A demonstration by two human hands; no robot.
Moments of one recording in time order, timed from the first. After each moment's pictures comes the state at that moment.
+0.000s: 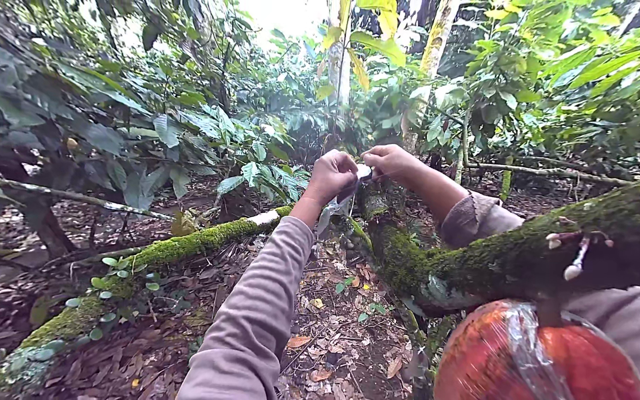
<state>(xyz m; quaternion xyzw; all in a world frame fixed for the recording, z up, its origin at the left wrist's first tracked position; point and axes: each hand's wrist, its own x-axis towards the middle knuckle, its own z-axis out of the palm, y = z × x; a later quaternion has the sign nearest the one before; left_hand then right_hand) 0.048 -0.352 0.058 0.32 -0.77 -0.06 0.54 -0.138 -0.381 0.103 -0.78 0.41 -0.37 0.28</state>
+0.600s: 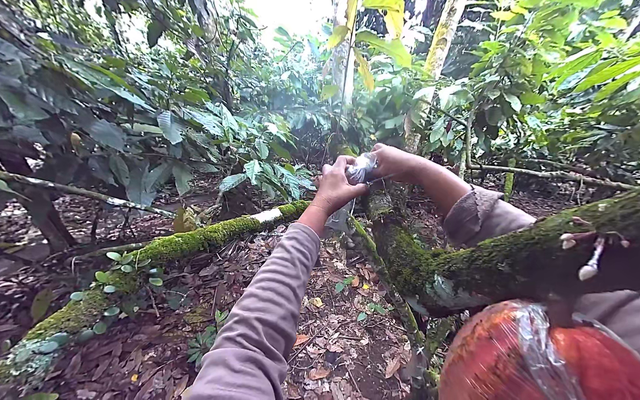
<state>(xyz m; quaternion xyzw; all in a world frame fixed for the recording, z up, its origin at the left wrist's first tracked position) 0.039 -0.355 0.041 0.44 -0.74 -0.07 0.51 -0.135 -0.377 0.119 -0.91 0.37 -0.17 0.01</state>
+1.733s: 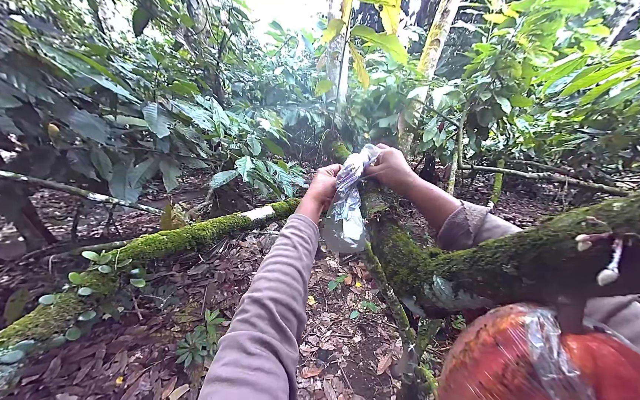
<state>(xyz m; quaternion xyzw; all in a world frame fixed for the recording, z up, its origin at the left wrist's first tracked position) 0.041 -0.382 0.025 0.27 -0.64 -0.38 0.61 -0.137 -0.399 0.080 -0.84 0.37 -0.40 0.04</state>
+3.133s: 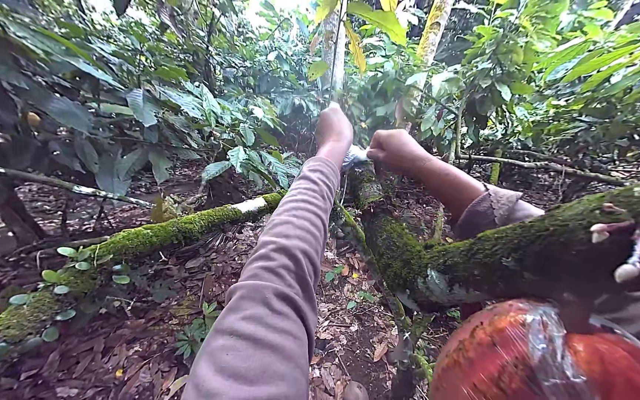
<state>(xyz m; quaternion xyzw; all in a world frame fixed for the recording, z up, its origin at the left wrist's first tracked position) 0.001 -0.397 0.124 0.65 -0.63 0.04 0.42 -0.154 -0.377 0.105 -0.86 0.44 -0.24 -0.06</state>
